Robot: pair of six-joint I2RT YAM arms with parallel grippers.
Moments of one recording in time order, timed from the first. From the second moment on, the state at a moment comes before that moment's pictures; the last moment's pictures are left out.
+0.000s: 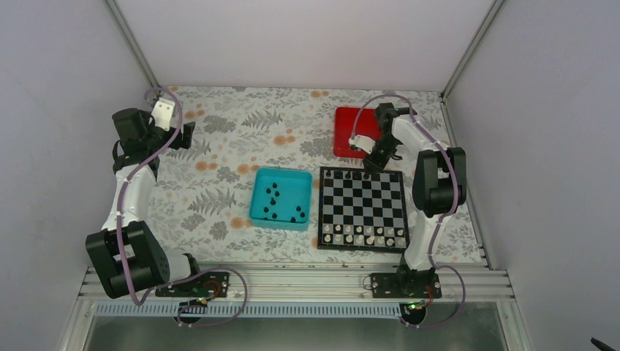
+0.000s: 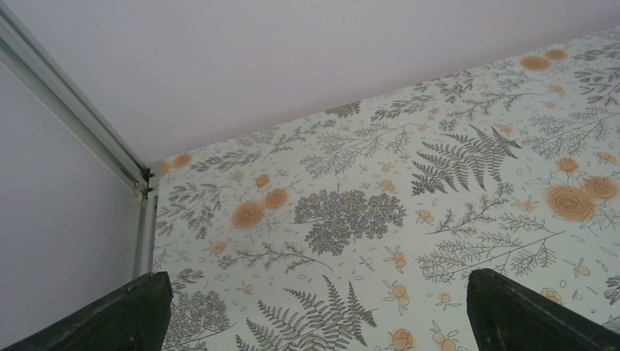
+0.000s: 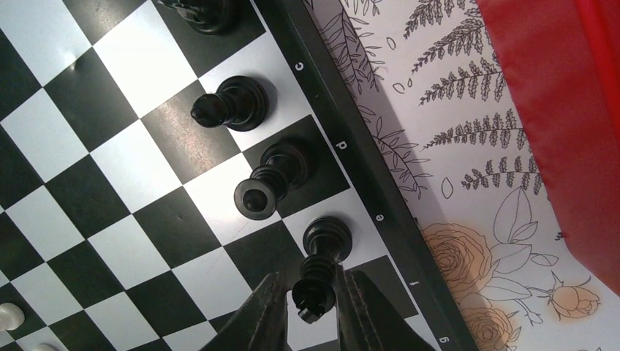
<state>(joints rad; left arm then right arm) 0.31 1.29 0.95 -0.11 0.45 0.36 0.15 1.97 1.53 -1.15 -0.21 -0.87</state>
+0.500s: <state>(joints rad) 0.31 1.29 0.95 -0.11 0.45 0.36 0.25 1.93 1.74 -1.23 -0.15 -0.84</state>
